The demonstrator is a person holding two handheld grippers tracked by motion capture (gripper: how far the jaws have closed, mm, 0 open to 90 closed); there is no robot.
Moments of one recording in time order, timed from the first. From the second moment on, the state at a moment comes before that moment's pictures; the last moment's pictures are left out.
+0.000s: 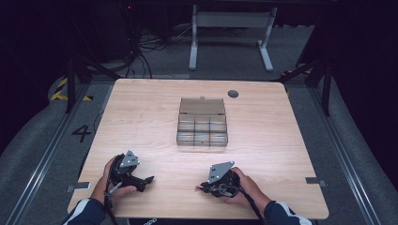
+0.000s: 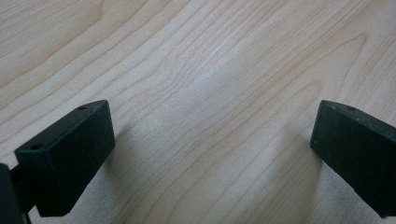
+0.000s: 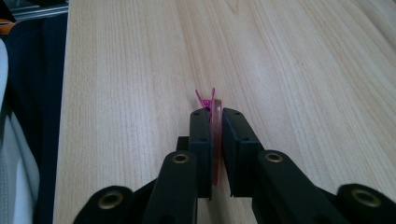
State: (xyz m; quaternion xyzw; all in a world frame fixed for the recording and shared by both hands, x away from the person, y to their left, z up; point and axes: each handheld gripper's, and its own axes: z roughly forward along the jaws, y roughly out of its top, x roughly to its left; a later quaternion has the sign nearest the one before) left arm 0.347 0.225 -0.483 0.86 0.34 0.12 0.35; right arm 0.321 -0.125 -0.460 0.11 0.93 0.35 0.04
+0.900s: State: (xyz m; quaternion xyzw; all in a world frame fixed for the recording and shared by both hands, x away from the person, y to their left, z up) left arm 0.347 0.225 -0.483 0.86 0.34 0.12 0.35; right arm 0.324 -0.144 -0.446 0.12 0.93 0.34 0.08
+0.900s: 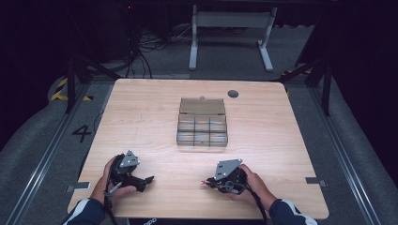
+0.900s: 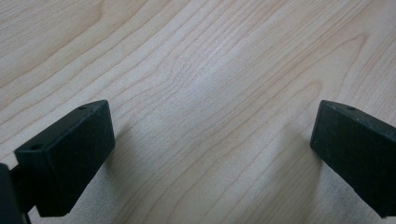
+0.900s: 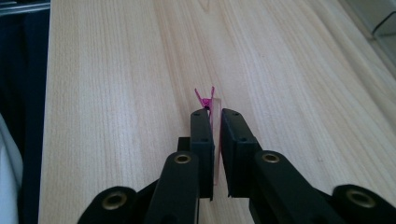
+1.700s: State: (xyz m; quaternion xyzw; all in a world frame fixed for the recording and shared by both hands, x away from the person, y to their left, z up) left arm 0.347 0.225 -0.483 0.86 0.34 0.12 0.35; right arm 0.344 -0.183 -0.408 0.17 0.90 0.38 0.13
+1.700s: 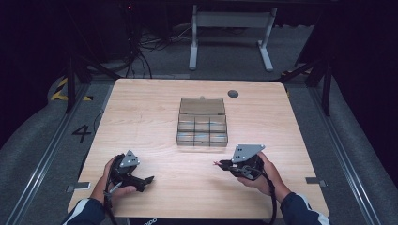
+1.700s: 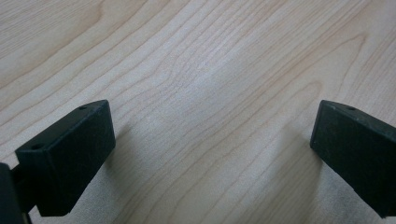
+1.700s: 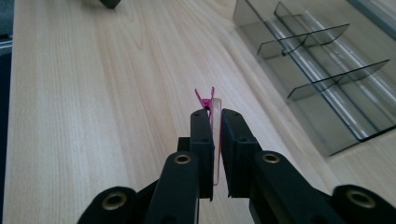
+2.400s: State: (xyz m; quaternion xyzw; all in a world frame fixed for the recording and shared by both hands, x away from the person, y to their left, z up) left arm 0.347 0.225 -0.483 0.86 0.34 0.12 0.35; right arm 0.396 -0.180 -0.374 0.20 0.88 0.40 0.17
